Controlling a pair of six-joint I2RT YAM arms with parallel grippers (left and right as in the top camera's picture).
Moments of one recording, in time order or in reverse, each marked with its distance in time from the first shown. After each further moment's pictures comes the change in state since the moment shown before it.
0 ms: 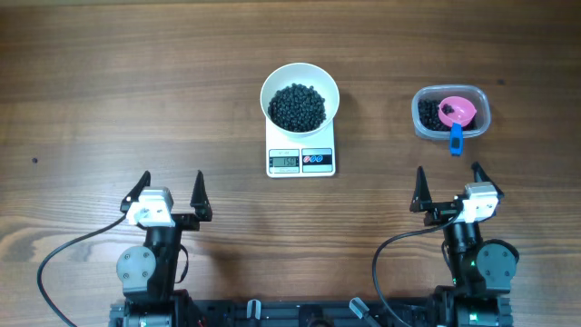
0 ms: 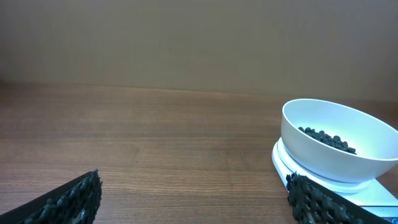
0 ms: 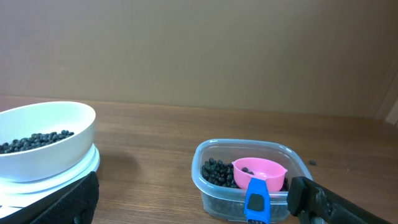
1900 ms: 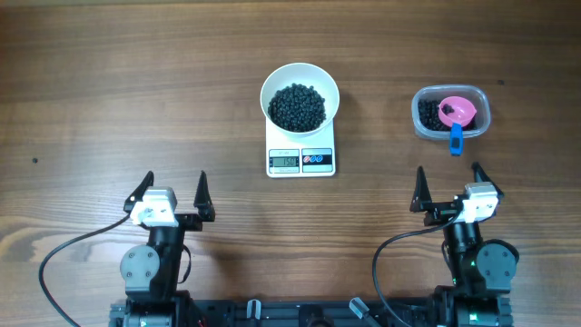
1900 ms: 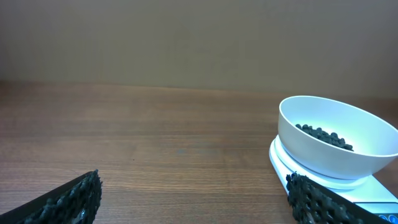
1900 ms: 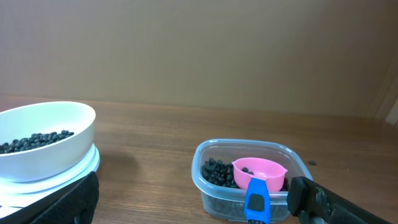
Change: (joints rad) left arm -0.063 0.000 0.000 -0.008 -0.058 0.000; right arm 0.000 0.000 0.000 0.000 0.000 0.000
